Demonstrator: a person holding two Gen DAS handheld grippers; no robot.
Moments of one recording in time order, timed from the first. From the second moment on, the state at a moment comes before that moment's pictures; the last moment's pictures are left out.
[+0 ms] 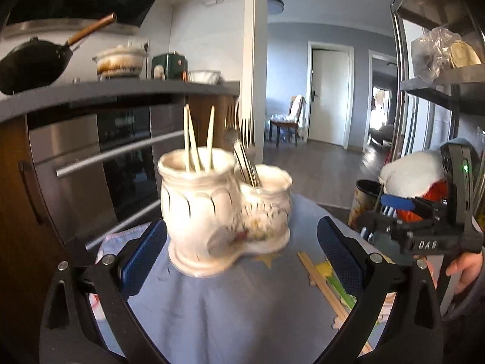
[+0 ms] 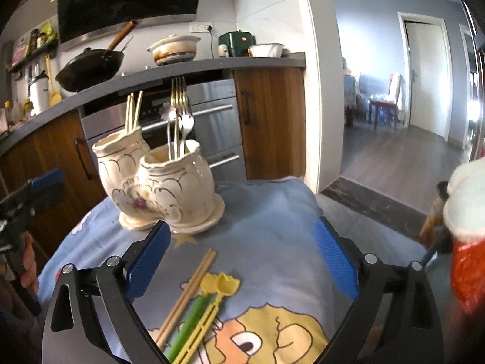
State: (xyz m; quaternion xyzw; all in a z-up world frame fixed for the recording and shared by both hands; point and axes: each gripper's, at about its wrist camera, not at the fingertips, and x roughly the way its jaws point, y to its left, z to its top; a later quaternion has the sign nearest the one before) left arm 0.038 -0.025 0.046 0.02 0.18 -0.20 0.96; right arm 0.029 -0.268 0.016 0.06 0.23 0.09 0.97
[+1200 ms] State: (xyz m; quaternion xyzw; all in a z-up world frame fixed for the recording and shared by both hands) left arm 0.032 -0.029 -0.023 0.04 0.32 -0.19 0.93; right arm 0.018 -0.258 -0.030 0.03 0.34 0.12 0.93
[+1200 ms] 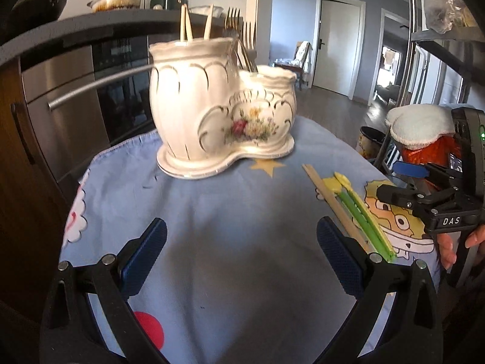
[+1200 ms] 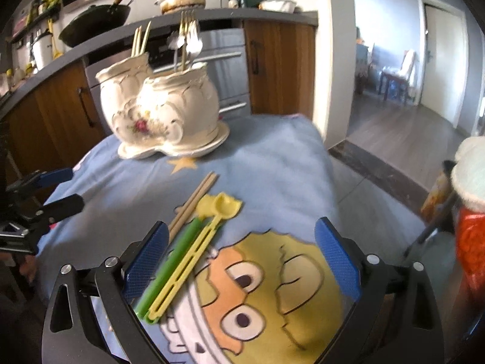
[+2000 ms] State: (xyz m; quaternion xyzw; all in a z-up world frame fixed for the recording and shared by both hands) left arm 0.033 -0.052 -0.029 0.07 0.34 -0.20 0.92; right arm 0.045 -0.235 -0.041 0.00 0.42 0.11 0.90
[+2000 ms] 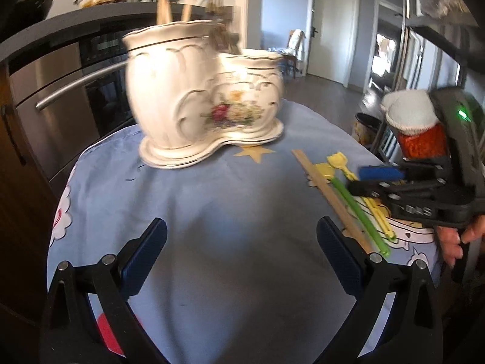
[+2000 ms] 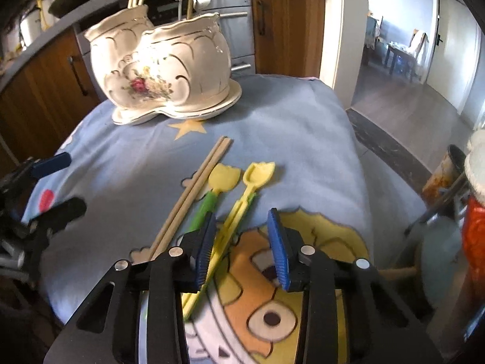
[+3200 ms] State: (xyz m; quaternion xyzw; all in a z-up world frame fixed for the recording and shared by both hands) left arm 0.077 -0.152 -0.043 0.12 0.44 -0.21 0.87; right arm 0.026 -0.275 -0.036 0.07 0.37 0.15 0.91
